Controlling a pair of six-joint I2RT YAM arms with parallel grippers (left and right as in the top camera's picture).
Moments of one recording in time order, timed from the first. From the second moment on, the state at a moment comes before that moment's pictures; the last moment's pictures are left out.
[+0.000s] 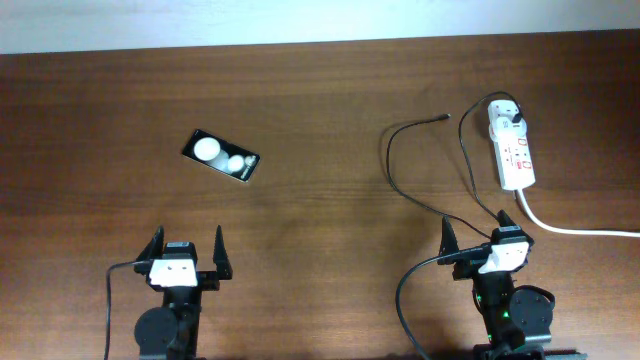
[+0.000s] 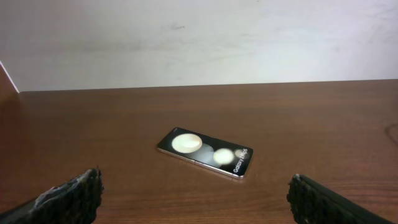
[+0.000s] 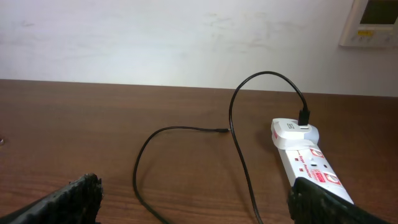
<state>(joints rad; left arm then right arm) -0.02 0.01 0.01 -0.08 -0.03 0.04 0.02 0.02 0.01 -0.08 -0.05 0.00</state>
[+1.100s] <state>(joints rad) -0.02 0.01 0.11 -0.02 -0.03 0.00 0.02 0.02 0.01 -0.08 -0.05 0.00</state>
